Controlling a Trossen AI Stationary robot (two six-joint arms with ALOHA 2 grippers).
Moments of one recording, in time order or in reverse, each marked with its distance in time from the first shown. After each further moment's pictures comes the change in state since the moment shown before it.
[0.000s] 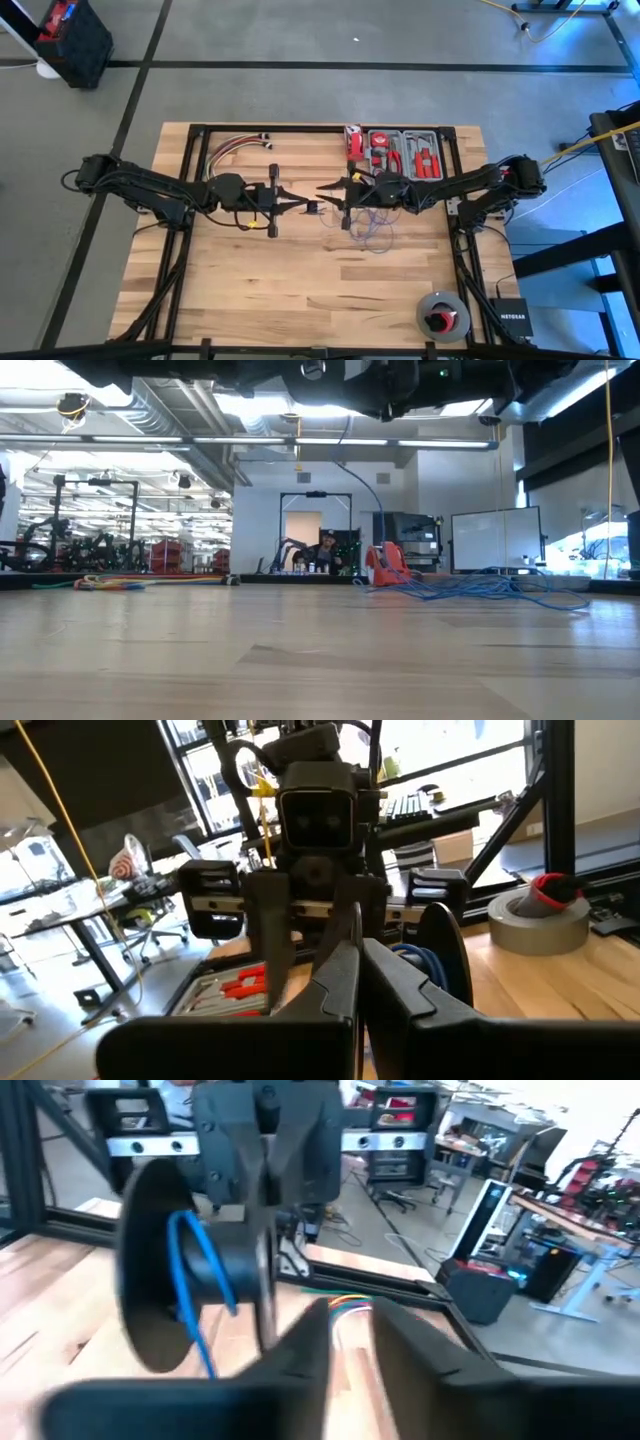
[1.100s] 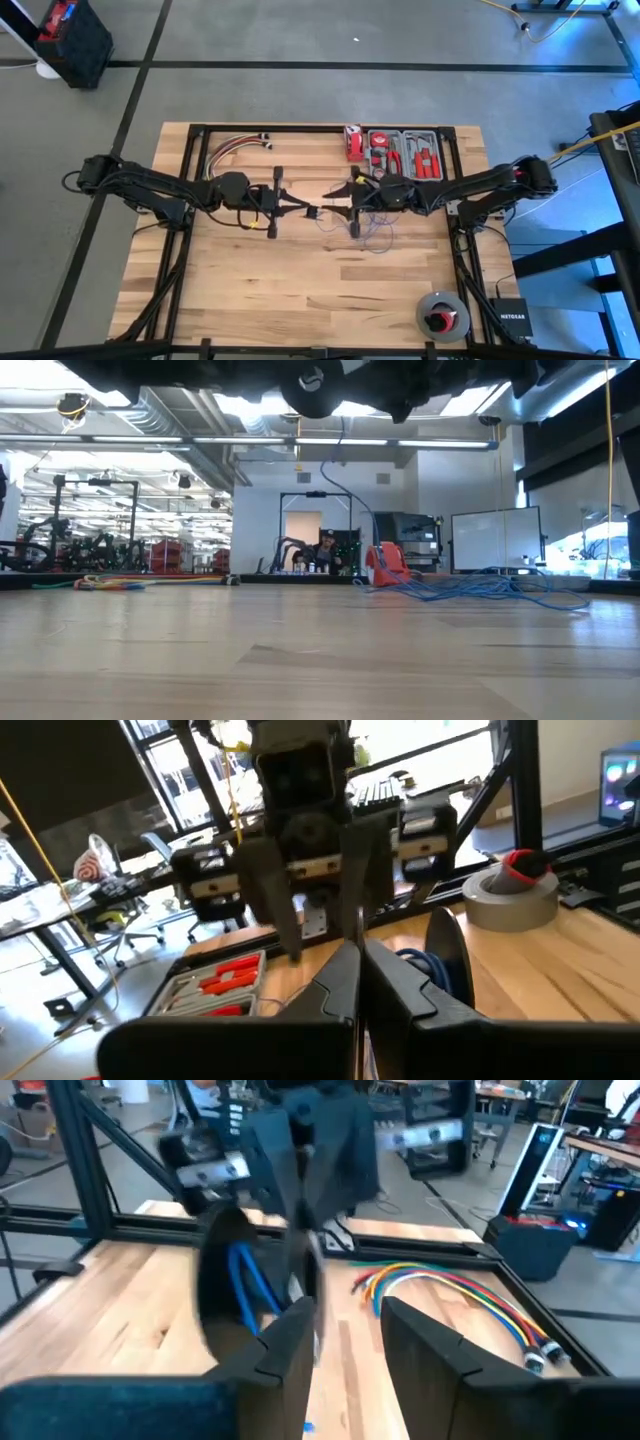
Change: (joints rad) left arm 0.039 0.026 0.000 -0.015 0.100 0.024; right arm 0.039 -0.092 0.000 -0.184 -0.013 0.177
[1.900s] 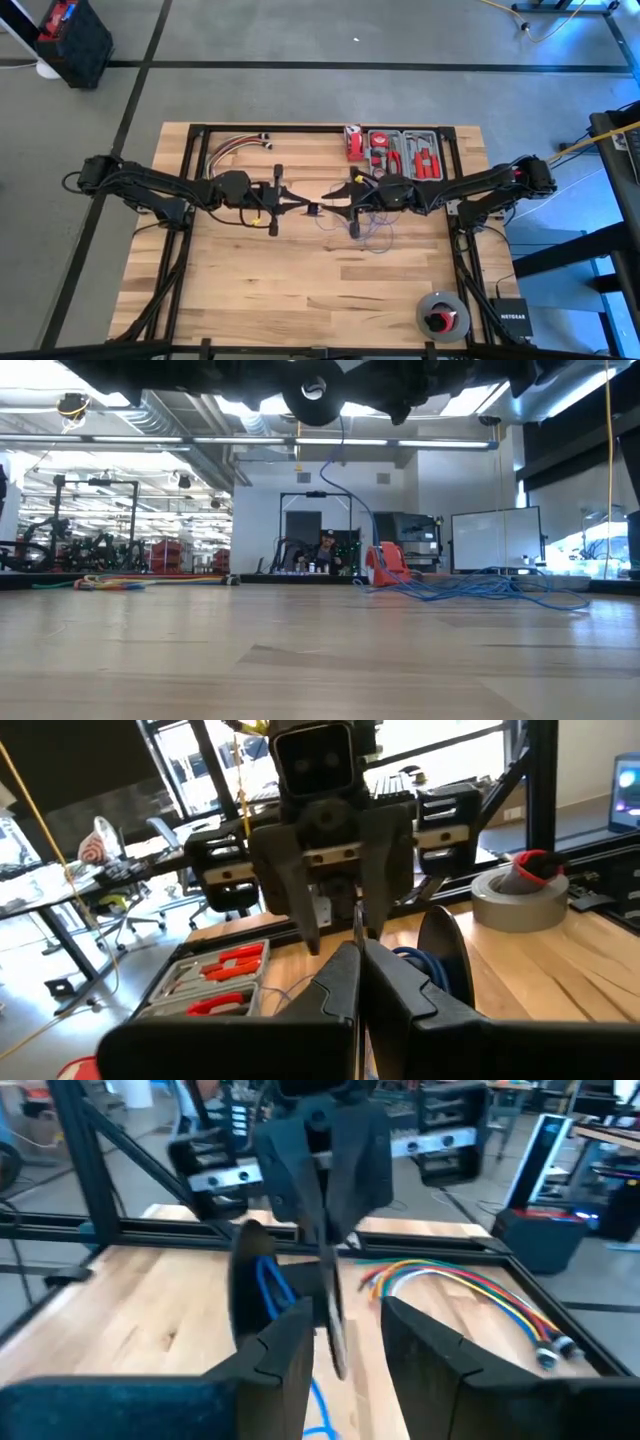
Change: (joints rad) left arm 0.019 0.004 0.000 -0.013 -0.006 -0.036; right arm 0.000 0.002 0.010 -0.007 -0.010 0.031
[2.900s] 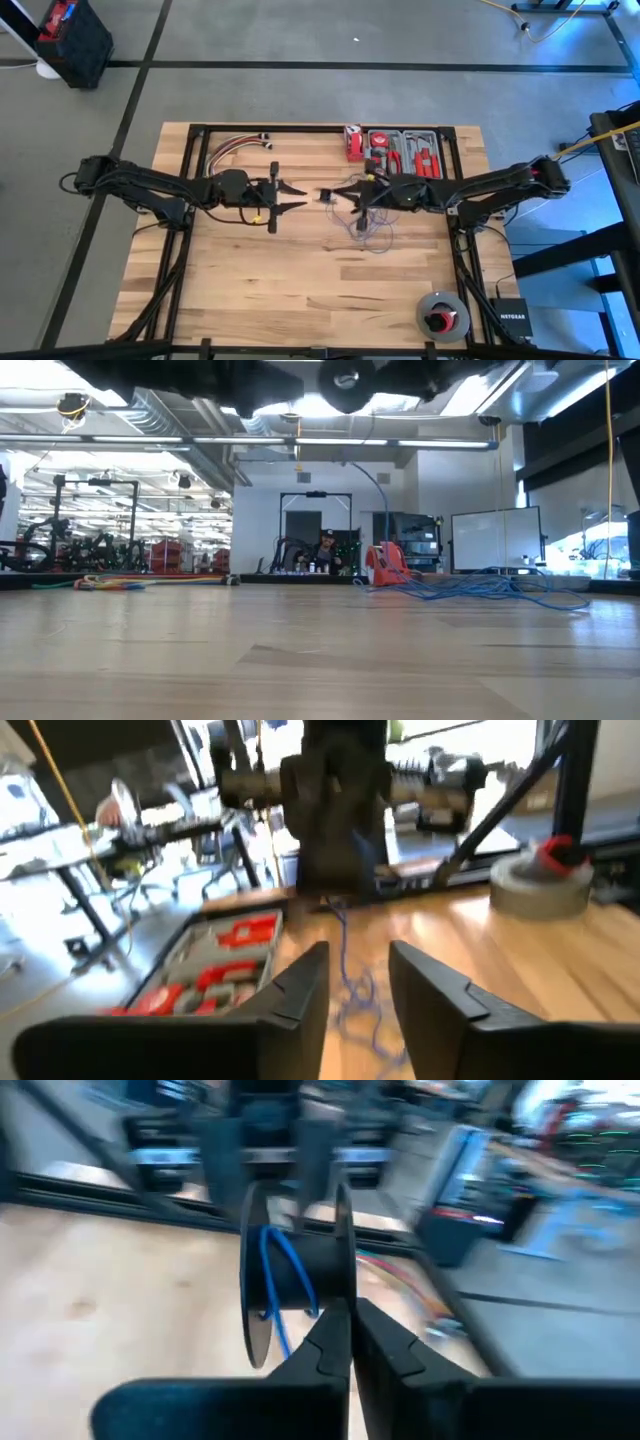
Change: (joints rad) left arm 0.004 -0.038 0.000 -0.114 -0.066 -0.047; right arm 0.047 -0.162 0.001 -0.204 0.270 -0.149
